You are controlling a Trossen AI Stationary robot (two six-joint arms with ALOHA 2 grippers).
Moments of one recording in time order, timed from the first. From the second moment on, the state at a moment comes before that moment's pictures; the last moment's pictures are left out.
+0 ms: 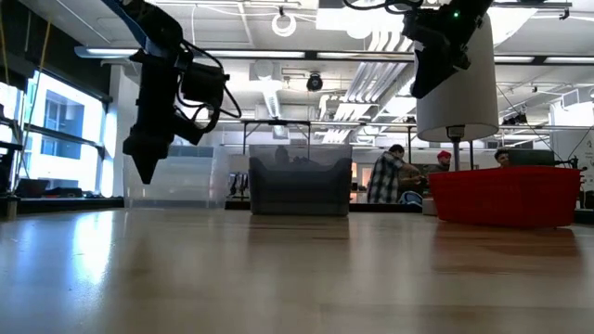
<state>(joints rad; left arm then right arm) 0.64 1.53 0.91 -0.95 -0.44 0.15 -0.35 1.17 1.13 -0.91 0.32 0.20</state>
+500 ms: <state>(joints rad) 0.57 1.45 0.91 -0.94 -0.35 0.09 -0.35 1.17 1.13 -1.07 0.05 0.41</state>
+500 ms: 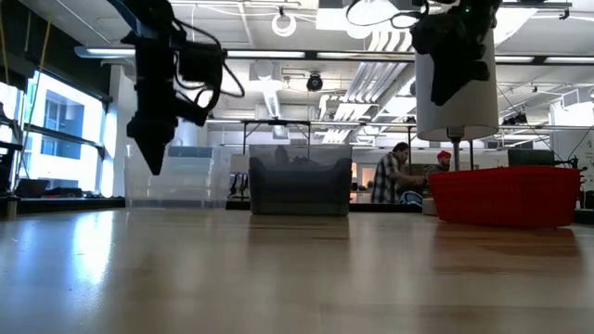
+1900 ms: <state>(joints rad) 0.34 1.22 0.91 -0.85 -0.21 0.24 -0.08 1.58 1.13 -1.14 0.13 0.86</state>
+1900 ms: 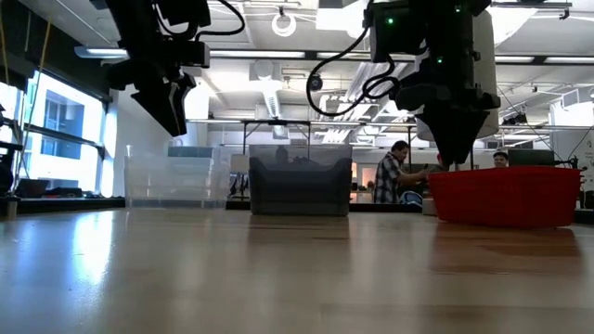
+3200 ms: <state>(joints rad) 0.34 1.22 0.95 -0.91 -0.22 0.23 -0.02 1.79 1.13 -0.90 0.02 0.78</state>
